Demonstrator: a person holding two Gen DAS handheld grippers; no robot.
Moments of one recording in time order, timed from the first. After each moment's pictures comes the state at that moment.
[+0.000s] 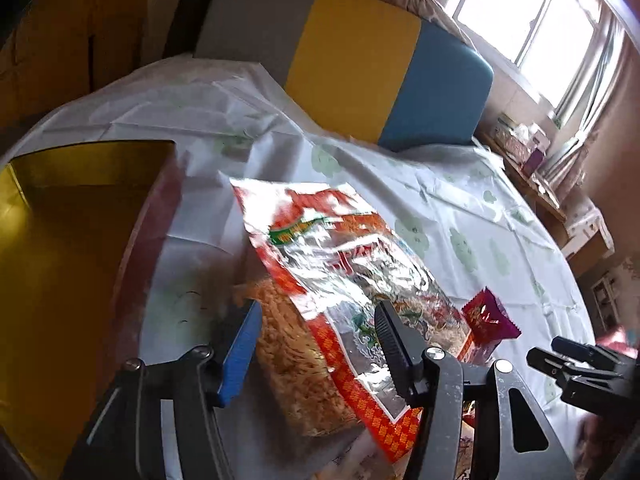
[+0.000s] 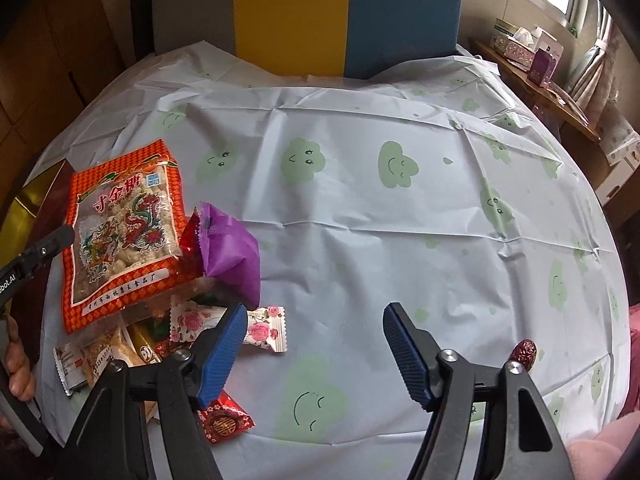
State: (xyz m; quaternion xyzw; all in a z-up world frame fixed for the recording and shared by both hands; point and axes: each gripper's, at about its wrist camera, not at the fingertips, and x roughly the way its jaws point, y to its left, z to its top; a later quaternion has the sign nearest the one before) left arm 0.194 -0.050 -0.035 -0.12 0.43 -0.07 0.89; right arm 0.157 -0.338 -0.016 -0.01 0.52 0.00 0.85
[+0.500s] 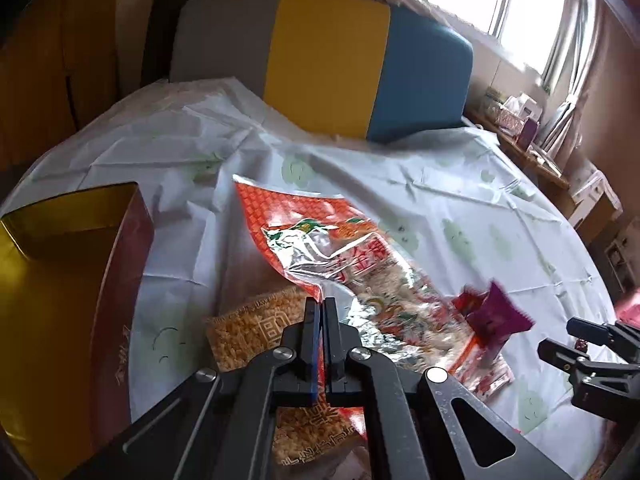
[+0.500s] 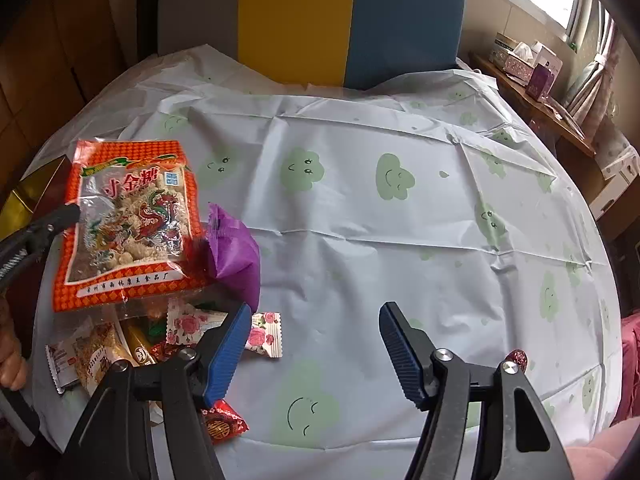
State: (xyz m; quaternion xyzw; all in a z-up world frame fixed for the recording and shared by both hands) left arm 0.207 -0.078 -0.026 -0.06 0.42 -0.08 0.90; right arm 0.155 -0.333 -0.011 -0.03 0.51 0.00 0.86
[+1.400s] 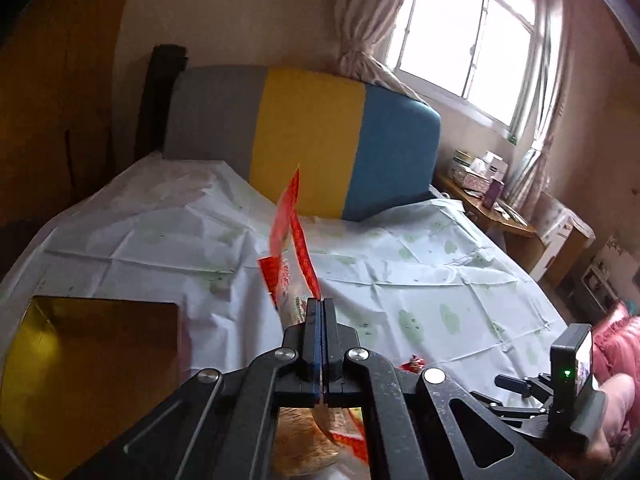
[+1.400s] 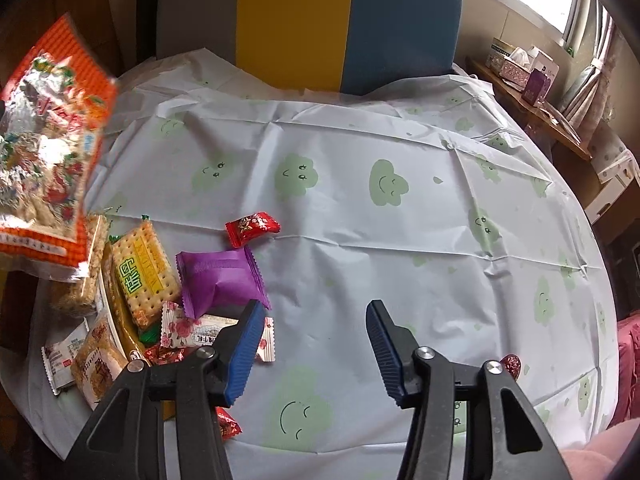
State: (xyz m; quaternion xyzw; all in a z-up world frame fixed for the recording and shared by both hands) left arm 0.181 -0.039 0.095 -0.08 0.31 -0.11 0.94; right arm 0.156 -0.335 -0.009 -0.04 0.50 0.00 0.87
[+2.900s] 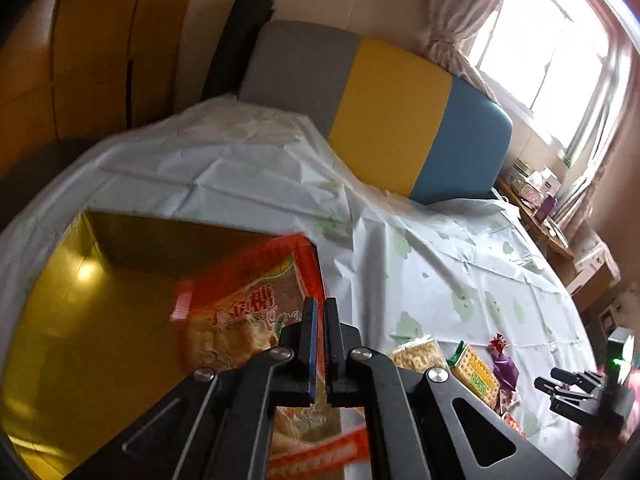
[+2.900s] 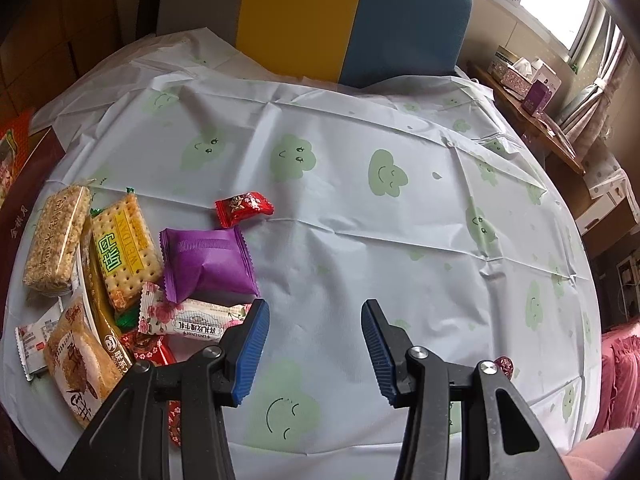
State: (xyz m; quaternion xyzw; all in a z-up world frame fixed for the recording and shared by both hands) left arm 0.166 0.078 0.019 -0.15 0.37 -0.03 0.92; right arm 0.157 -0.327 -0.022 -0.08 0.51 -0.02 0.86
